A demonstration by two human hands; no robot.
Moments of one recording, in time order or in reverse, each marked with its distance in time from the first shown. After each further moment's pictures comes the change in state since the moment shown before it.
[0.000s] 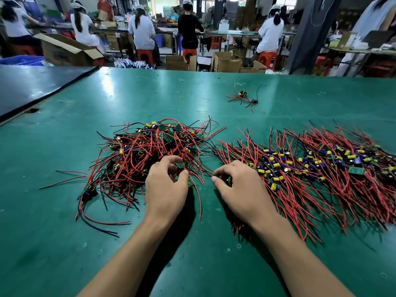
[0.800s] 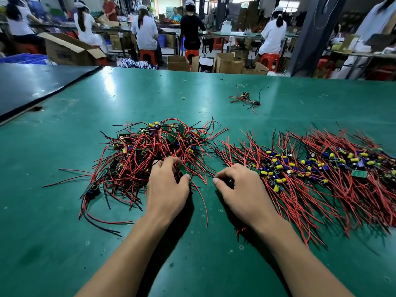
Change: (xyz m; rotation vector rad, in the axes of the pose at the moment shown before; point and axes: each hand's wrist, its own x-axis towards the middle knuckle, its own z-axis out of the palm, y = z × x) left_hand 0.010 -0.007 -0.002 0.231 -0.068 0.028; right_hand -0.001 -0.002 0.000 0.031 -0.020 0.004
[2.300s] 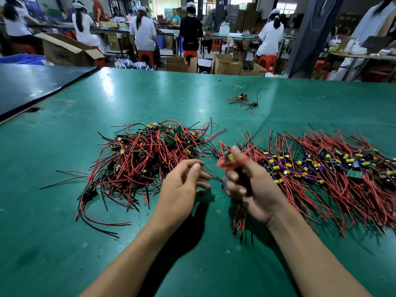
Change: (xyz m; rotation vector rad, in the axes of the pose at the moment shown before) left_hand -0.020 0.024 0.002 -0.752 -0.286 -0.046; right_hand 0.011 -0.015 -0.027 1.323 -0.299 0.381
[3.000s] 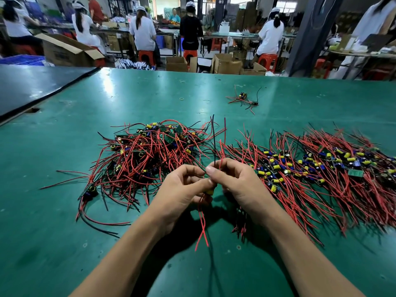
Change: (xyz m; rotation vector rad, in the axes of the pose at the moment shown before) left_hand 0.000 0.007 -0.006 -0.268 -0.160 -0.262; right_hand 0.001 0.016 -0.002 -0.588 0.047 -0.170
